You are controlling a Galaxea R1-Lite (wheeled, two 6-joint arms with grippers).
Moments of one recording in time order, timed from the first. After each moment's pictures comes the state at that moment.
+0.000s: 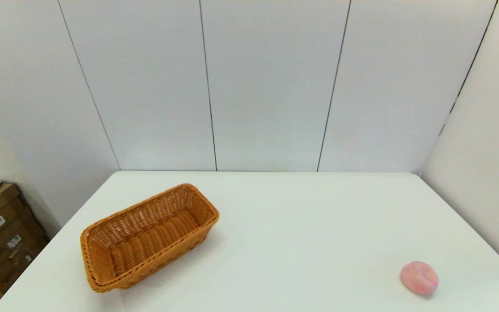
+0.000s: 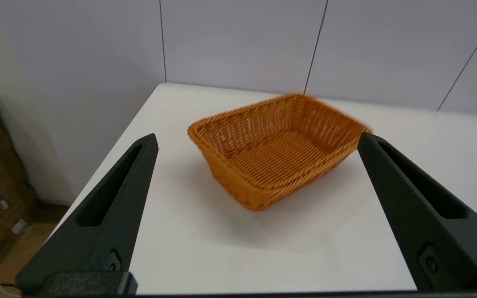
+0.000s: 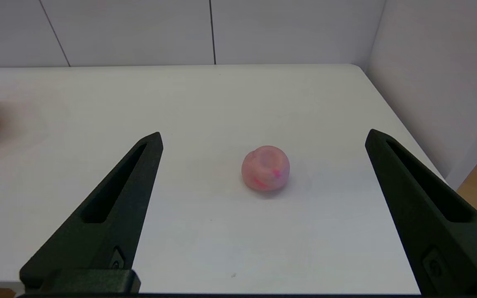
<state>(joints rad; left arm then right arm) -0.01 0.03 -0.17 0.09 0.05 -0.14 0.01 0.00 -0.01 0.02 -0.02 0.02</state>
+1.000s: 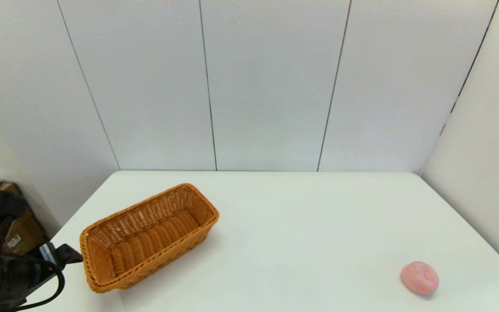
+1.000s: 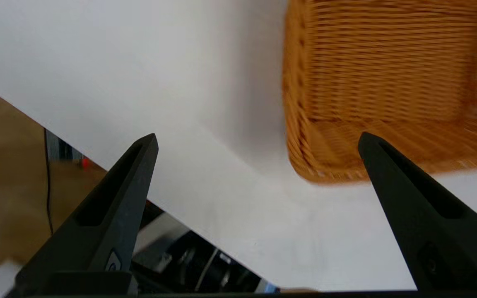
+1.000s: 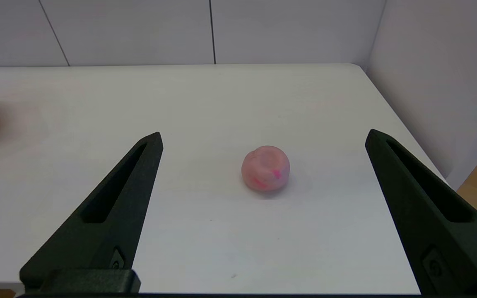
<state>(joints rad) 0.04 1.38 -0.53 0.20 0.13 -0.74 0.01 0.00 -0.01 0.02 -0.02 0.02</state>
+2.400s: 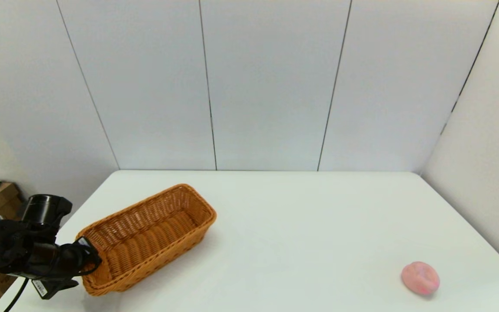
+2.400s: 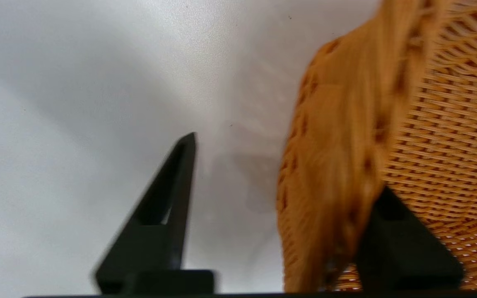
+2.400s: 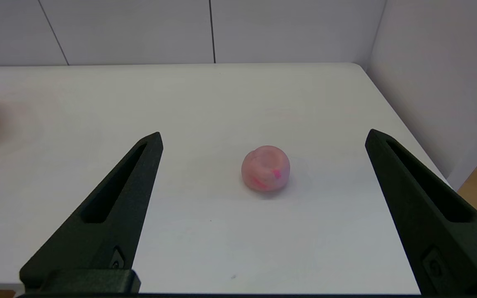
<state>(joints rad) 0.18 1.90 -0.56 -0.19 -0.04 -0.76 0.01 0.00 -0.01 0.02 -0.02 0.02</state>
